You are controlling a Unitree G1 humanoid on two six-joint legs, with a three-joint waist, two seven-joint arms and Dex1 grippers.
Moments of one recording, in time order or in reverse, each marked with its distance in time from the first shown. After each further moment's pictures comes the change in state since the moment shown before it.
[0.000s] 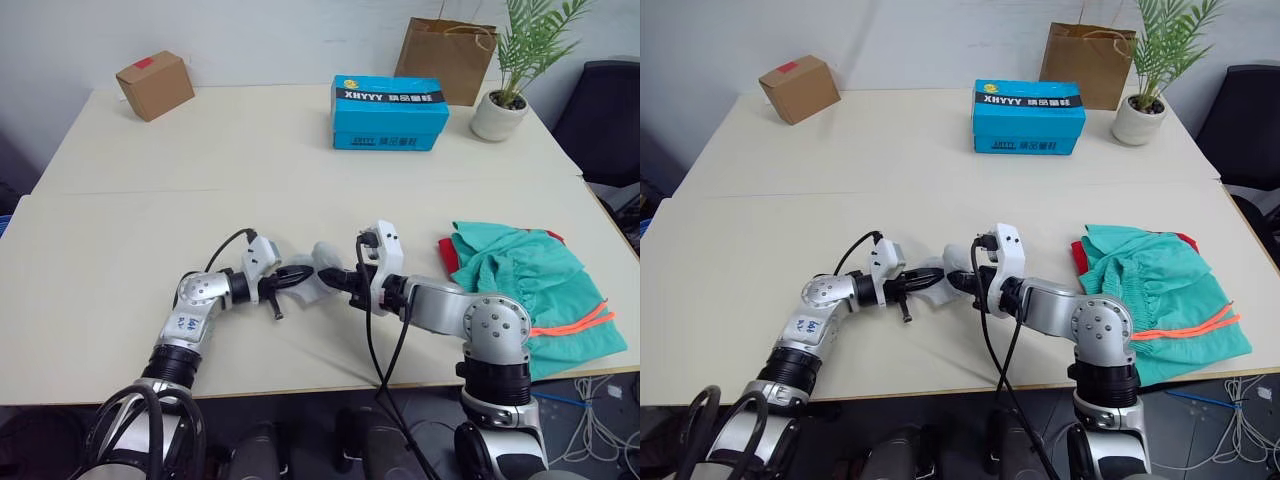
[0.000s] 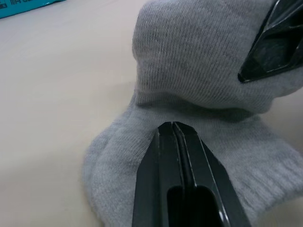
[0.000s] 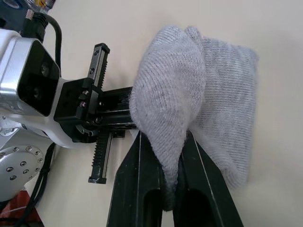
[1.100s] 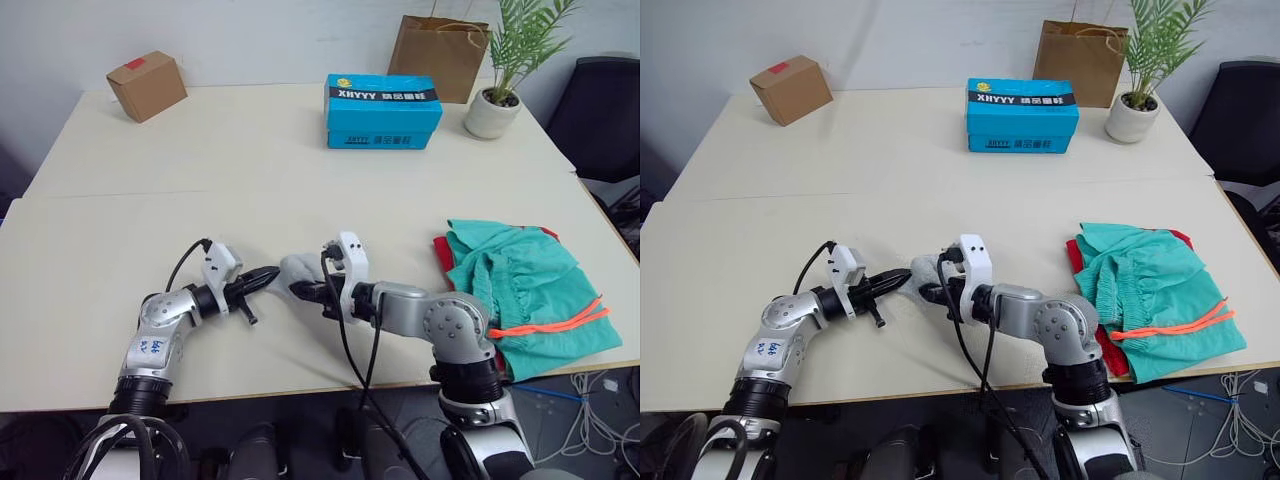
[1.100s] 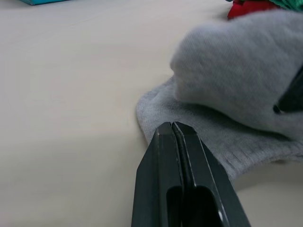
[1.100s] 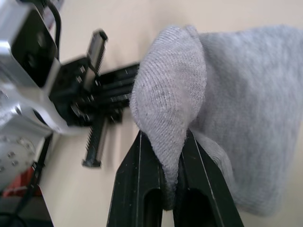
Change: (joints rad) left arm 0.160 0.047 0.125 -0.153 -0.088 0.091 0.083; right arm -0.026 0.093 0.137 0.075 -0.231 -0.078 0.212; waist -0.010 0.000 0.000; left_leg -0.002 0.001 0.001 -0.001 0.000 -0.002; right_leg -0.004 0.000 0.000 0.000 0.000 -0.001
